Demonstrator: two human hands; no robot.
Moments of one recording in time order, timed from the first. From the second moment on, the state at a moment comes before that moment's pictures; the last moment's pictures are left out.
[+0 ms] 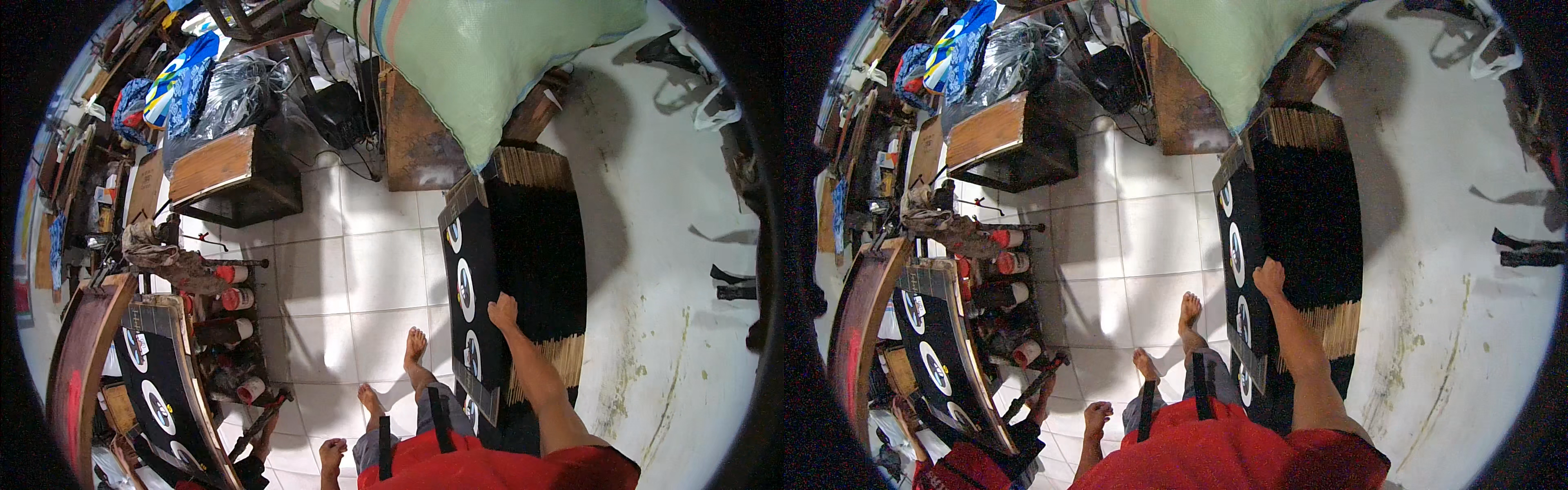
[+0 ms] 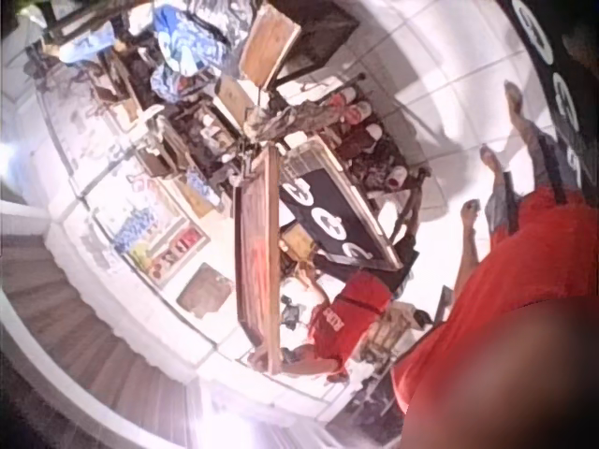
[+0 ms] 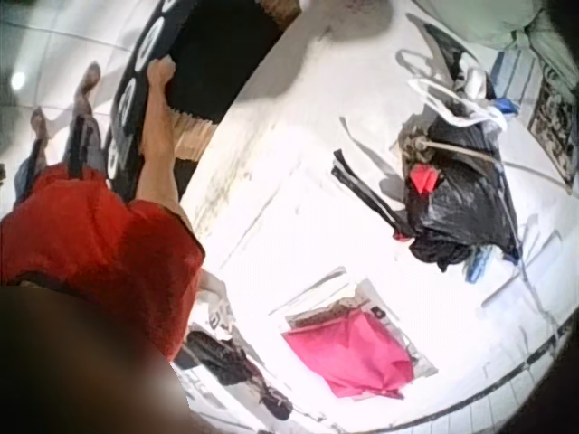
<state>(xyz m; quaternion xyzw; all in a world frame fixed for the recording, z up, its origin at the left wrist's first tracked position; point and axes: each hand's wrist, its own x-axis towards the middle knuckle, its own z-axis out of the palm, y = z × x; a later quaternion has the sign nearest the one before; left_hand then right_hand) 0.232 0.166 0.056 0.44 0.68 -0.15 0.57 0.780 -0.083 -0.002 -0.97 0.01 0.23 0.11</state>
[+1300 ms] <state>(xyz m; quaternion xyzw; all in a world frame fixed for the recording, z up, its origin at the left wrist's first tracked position) 0.234 0.184 0.032 0.38 0.71 -0.17 0.57 0.875 -0.066 -0.031 -0.98 0.05 0.15 0.10</state>
